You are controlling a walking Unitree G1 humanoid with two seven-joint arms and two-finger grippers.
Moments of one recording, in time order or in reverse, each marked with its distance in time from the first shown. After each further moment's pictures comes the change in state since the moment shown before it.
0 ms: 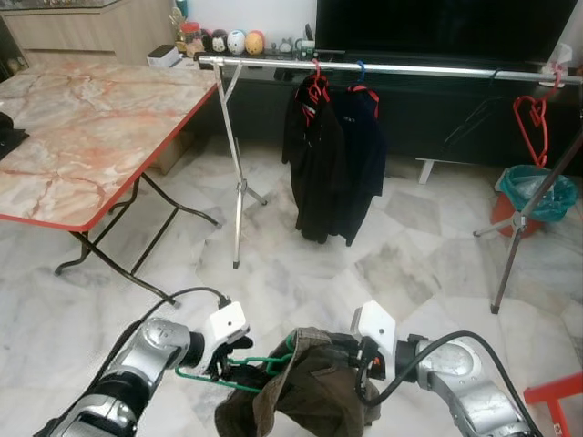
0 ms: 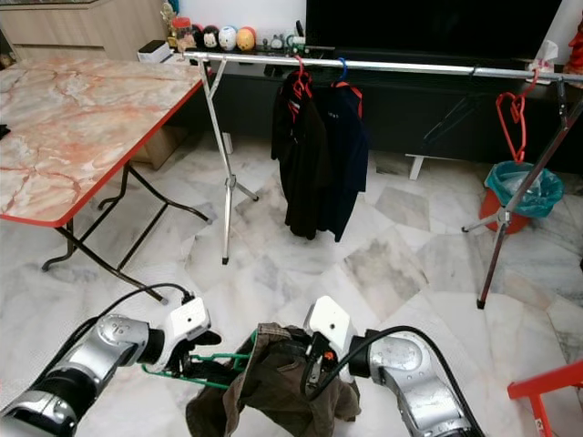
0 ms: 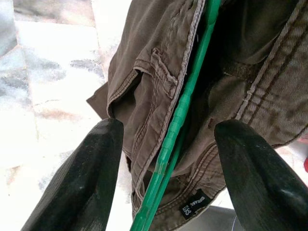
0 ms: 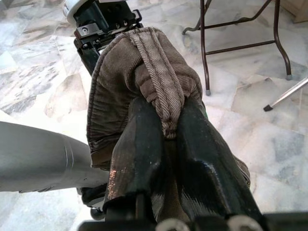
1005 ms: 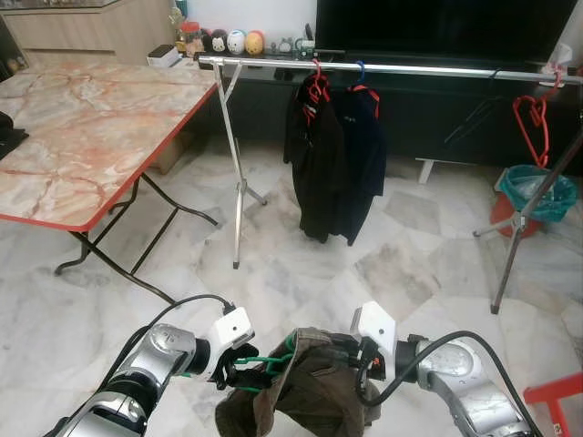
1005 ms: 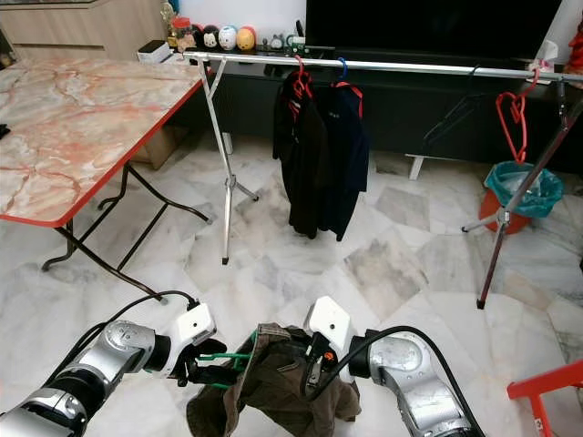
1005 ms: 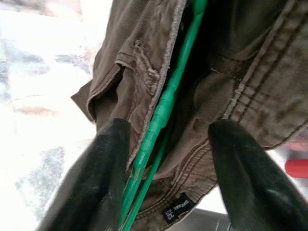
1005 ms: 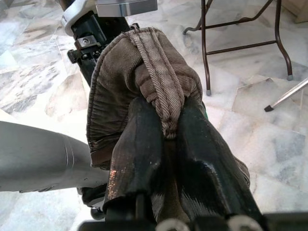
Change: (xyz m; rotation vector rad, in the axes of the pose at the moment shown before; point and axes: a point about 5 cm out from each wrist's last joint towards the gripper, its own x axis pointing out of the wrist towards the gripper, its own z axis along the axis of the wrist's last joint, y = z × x) left arm 0.009 -0.006 -0.006 -0.056 -0.002 -0.046; right arm 0.000 0.000 0.000 0.000 0.000 0.001
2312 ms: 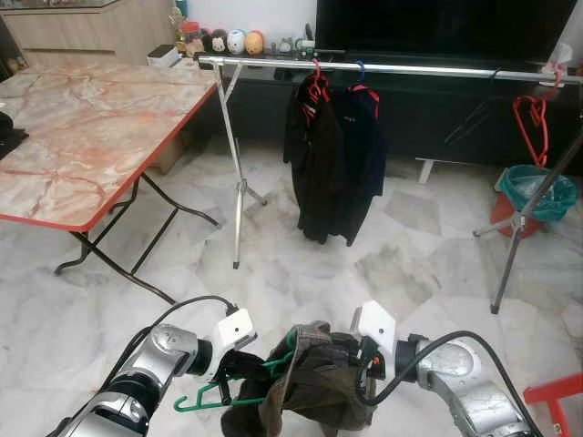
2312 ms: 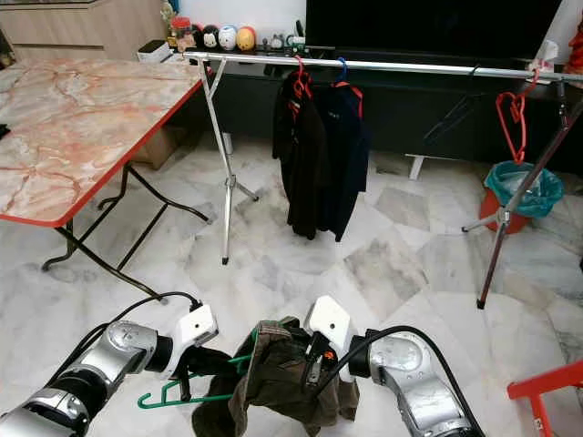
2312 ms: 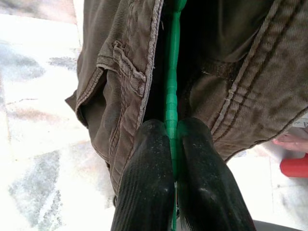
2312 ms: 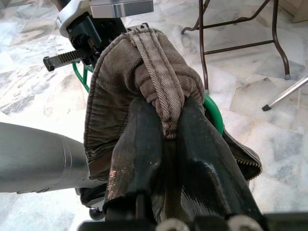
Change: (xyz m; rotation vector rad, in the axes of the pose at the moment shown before) left arm 0.002 -0.001 0.001 0.001 -0.011 -0.010; right arm 0.000 0.000 0.000 -0.001 0.001 -0.009
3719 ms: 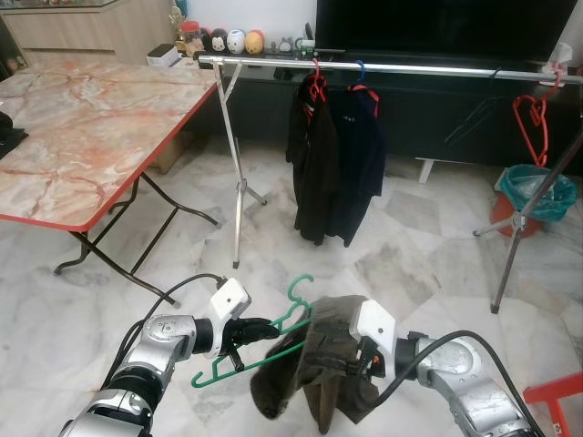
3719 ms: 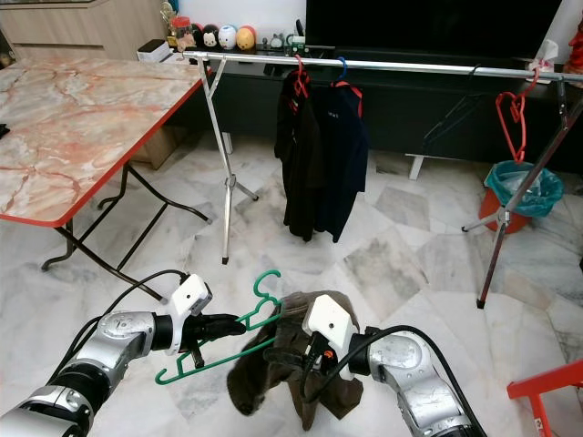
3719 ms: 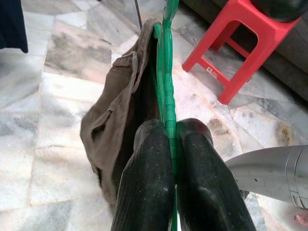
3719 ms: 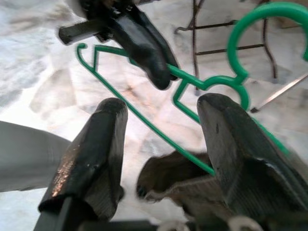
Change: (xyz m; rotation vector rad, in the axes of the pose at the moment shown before) left arm -0.010 0.014 0.027 -0.047 -0.276 0.133; right arm 0.001 -0.008 0.003 -0.064 0.023 -0.059
